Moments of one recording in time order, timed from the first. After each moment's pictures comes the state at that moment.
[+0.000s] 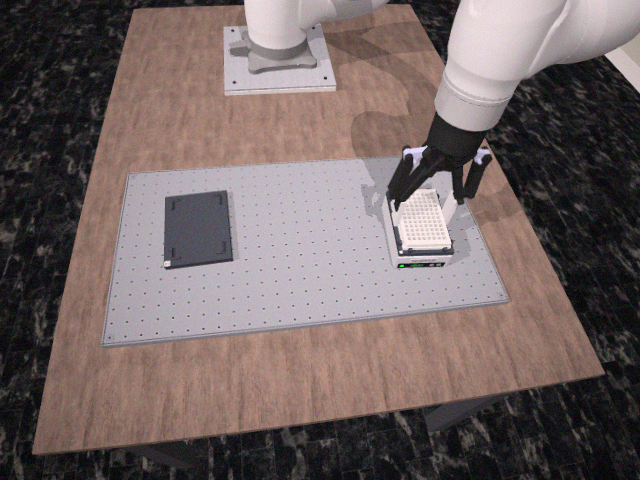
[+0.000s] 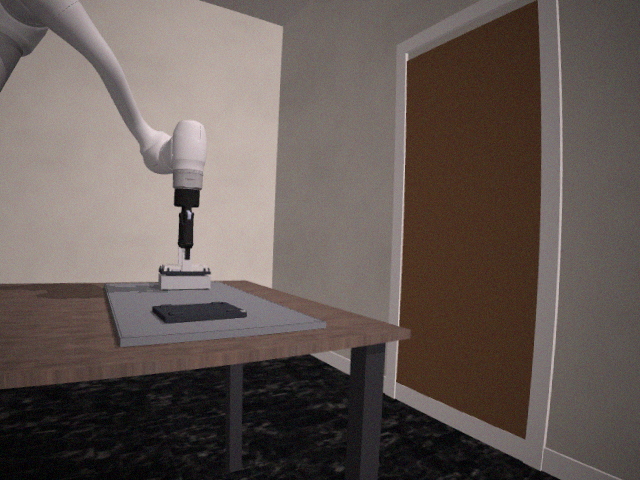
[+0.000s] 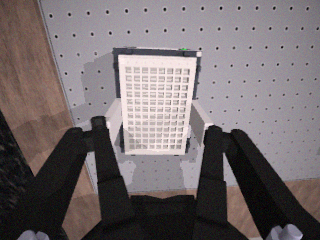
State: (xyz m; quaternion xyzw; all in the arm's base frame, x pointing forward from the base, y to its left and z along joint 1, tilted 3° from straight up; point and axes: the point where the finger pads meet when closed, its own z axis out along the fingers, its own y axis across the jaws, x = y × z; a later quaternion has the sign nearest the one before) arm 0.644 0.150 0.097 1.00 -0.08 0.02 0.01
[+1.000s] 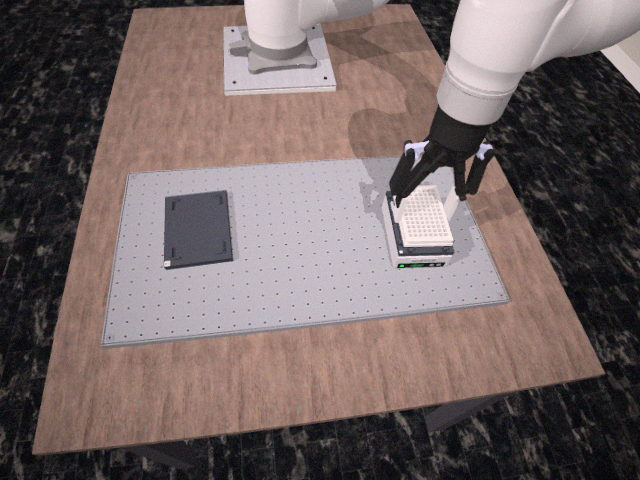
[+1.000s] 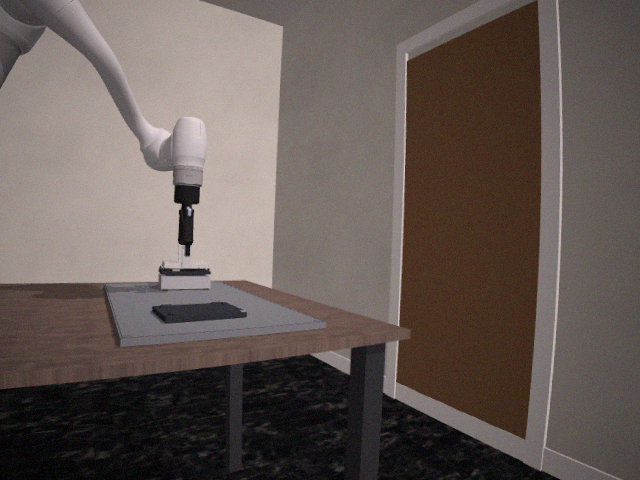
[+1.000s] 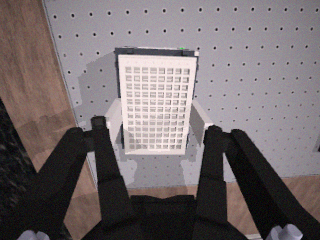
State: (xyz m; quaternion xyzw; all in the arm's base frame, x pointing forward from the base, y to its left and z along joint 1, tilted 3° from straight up) arm 0.644 0.150 0.107 1.00 -0.08 0.02 0.01
